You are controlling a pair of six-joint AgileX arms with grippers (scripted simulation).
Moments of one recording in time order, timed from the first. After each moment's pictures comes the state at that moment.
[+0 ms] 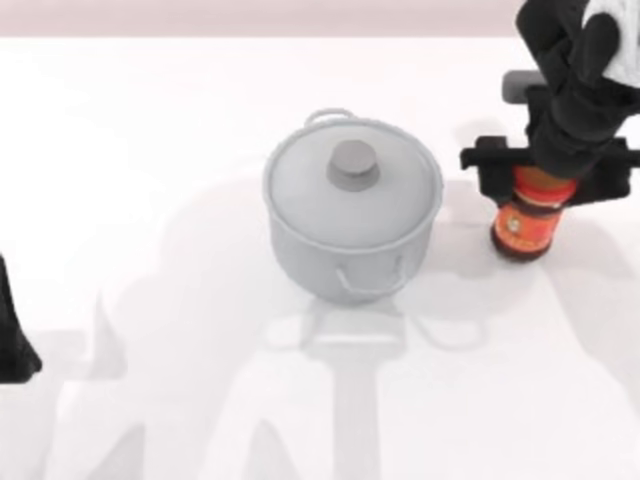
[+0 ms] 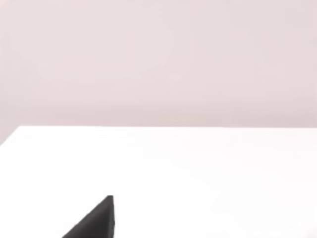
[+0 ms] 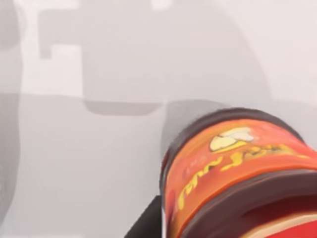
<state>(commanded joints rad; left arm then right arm) 0.00 0.00 0.00 0.00 0.00 0.00 0.29 2.07 1.56 -0.86 0.05 0.30</state>
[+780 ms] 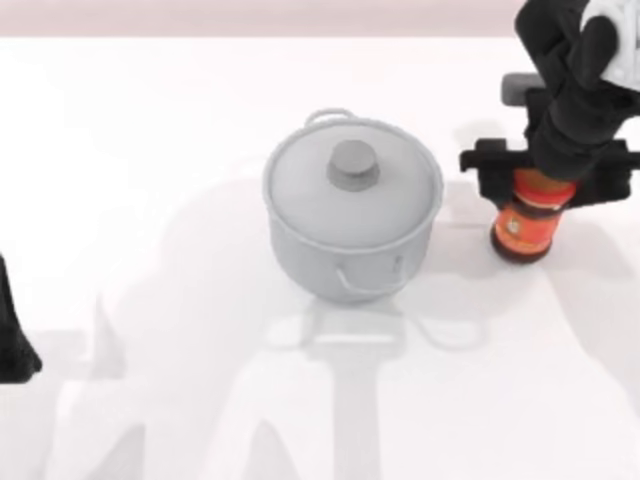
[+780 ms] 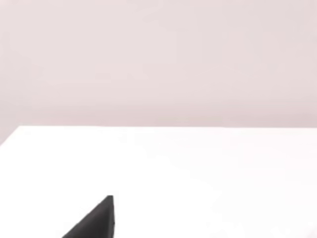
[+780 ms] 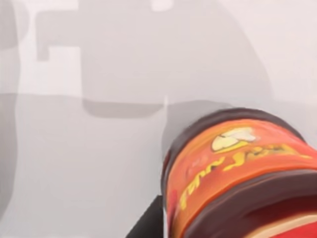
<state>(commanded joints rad) 0.00 0.00 0.00 0.00 0.00 0.00 0.30 2.07 1.56 -0.86 0.05 0.30</state>
